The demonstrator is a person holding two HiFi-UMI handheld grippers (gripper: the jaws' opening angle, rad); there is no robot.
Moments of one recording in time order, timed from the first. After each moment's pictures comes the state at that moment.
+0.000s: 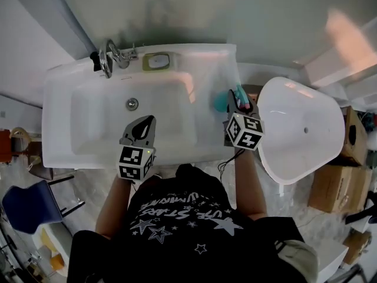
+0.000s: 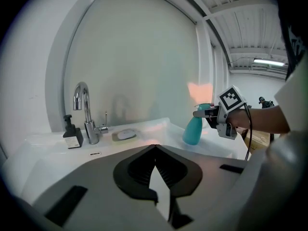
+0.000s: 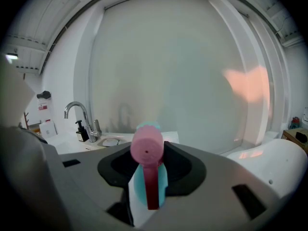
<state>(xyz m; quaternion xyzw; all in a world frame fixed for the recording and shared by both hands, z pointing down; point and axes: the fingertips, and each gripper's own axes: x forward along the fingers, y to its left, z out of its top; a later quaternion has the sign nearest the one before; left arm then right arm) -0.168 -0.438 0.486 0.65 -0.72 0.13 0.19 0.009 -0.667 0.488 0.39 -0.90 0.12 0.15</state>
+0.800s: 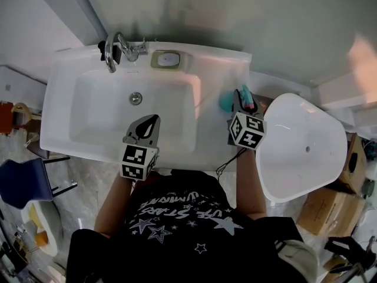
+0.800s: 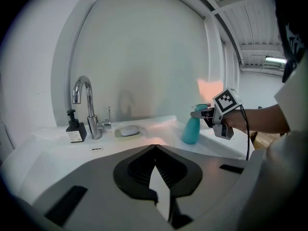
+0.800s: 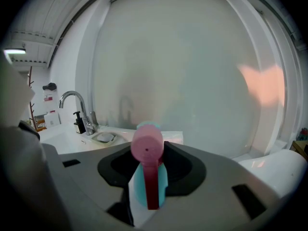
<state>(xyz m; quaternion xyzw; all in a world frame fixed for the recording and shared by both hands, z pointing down) -0.171 -0.452 0.502 0.61 -0.76 0.13 0.21 -0.027 -0.711 0.514 0.35 -0.92 0.09 0.18</state>
